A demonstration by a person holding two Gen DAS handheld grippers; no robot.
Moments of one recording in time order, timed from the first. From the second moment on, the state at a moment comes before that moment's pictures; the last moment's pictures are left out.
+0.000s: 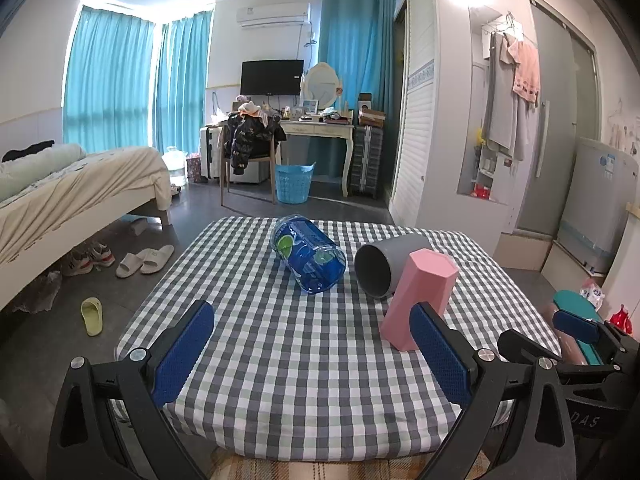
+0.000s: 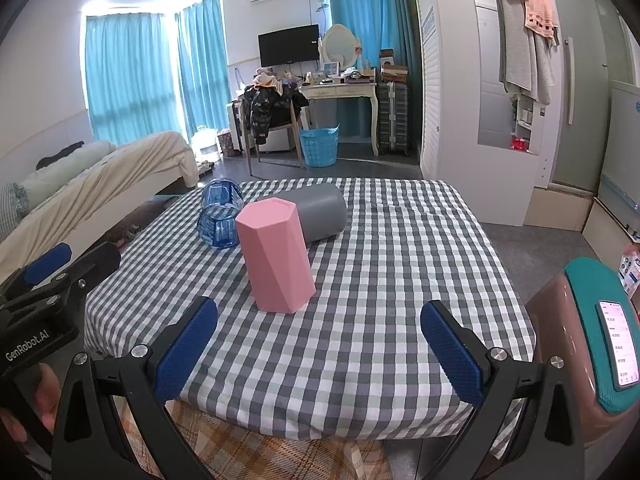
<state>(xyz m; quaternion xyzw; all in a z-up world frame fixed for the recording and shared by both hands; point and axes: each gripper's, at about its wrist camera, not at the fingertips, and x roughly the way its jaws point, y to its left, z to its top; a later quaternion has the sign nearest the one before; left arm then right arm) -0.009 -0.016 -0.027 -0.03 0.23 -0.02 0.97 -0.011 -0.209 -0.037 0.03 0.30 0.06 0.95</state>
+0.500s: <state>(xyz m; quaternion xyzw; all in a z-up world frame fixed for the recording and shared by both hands) -0.008 -0.016 -0.029 -0.03 0.23 -0.01 0.97 -0.009 -0.205 -0.040 0.03 0.30 0.06 0.95</state>
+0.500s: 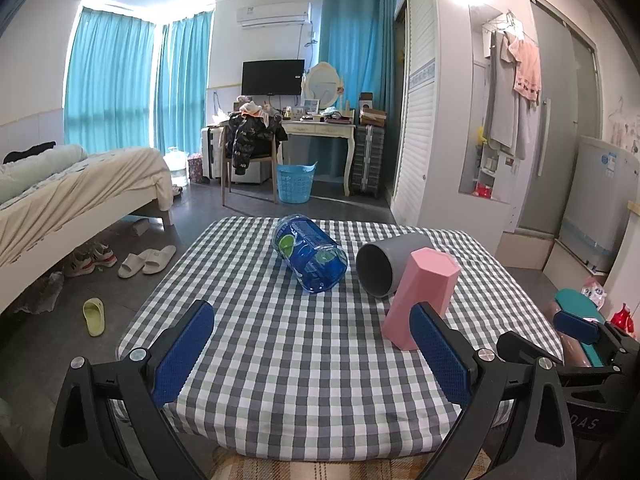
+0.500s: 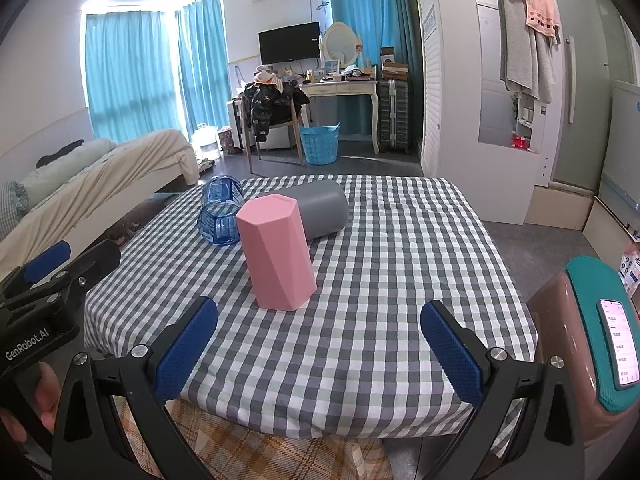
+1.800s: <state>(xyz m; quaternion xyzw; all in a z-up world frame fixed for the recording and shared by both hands) -0.008 -0.016 -0.031 -0.02 0.23 -0.01 0.97 -0.007 -0.203 -0.044 0.03 0.31 0.07 0.95</state>
